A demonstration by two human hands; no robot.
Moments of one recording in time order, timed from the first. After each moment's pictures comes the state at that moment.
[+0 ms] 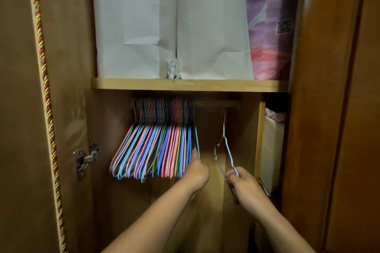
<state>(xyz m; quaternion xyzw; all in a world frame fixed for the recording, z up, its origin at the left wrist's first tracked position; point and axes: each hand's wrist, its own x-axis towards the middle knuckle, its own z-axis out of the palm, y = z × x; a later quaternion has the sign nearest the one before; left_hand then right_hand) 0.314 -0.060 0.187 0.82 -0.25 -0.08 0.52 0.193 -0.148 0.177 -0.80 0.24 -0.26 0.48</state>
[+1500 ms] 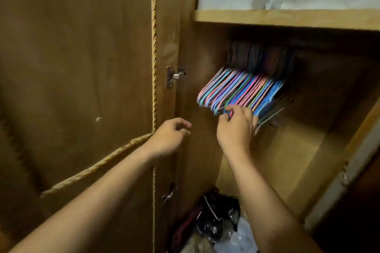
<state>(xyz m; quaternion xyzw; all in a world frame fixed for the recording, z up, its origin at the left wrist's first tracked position) 0.211 0.129 0.137 0.82 0.02 0.05 0.56 0.253 -0.036 0.144 -0.84 0.00 -0.37 0.40</state>
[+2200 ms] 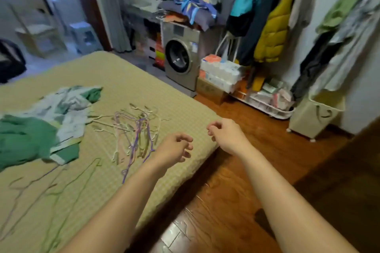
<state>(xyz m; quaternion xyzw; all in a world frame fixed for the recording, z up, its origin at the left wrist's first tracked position) -0.470 0.239 -0.031 0.45 0.61 0.35 0.55 -0.300 0.279 0.009 -0.65 -0.64 0.34 0.22</state>
